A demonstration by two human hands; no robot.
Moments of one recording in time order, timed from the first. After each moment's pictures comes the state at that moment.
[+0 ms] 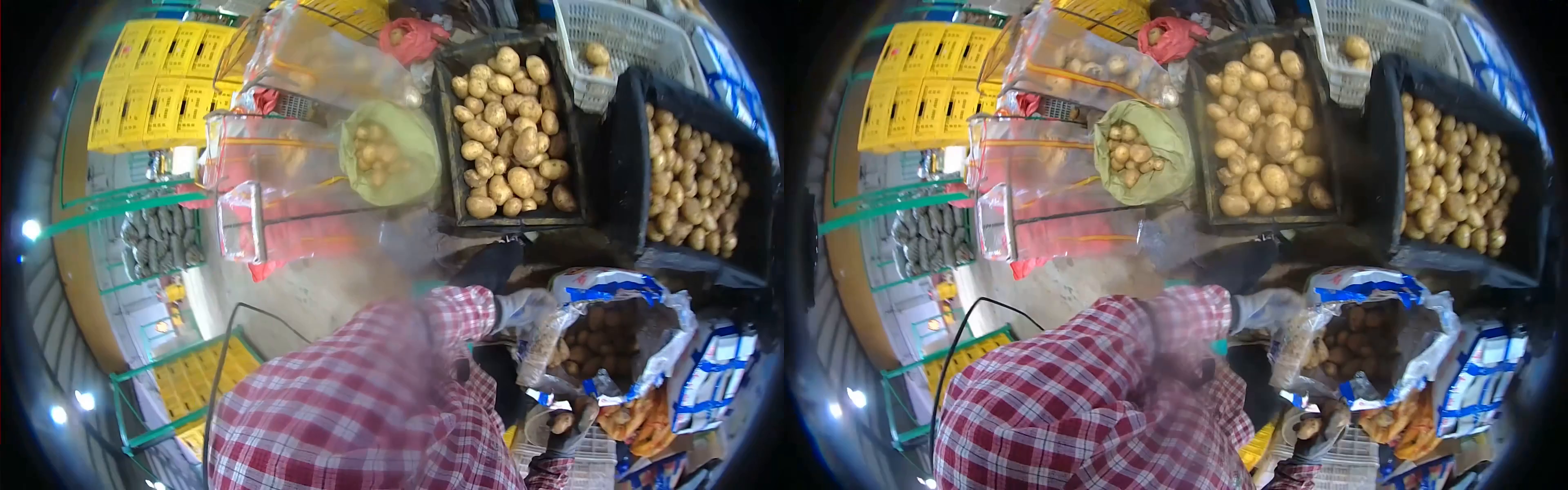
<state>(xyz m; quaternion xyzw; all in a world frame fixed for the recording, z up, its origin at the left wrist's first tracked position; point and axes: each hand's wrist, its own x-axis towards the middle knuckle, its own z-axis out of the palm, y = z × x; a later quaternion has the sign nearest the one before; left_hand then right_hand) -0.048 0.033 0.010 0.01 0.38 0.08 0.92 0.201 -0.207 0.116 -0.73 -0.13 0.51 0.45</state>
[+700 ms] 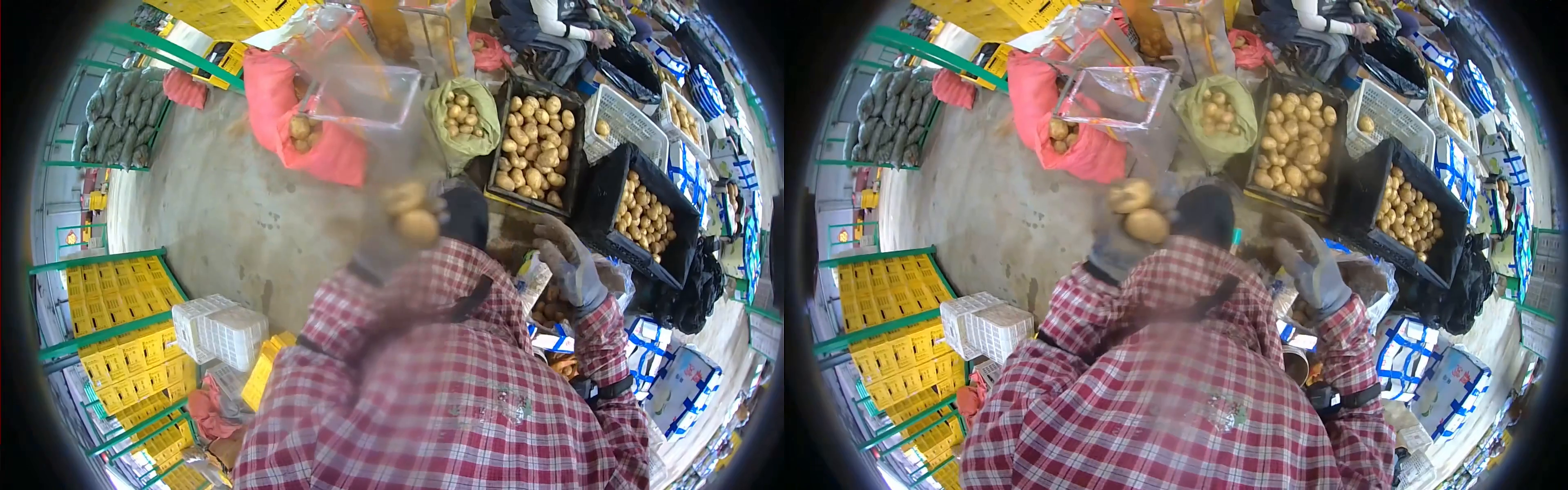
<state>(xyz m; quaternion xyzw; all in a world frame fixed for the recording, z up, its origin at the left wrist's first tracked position) -0.366 -0.144 0.428 0.00 0.33 0.65 0.69 -0.061 -0.050 0.462 -0.41 -0.55 0.71 0.18</state>
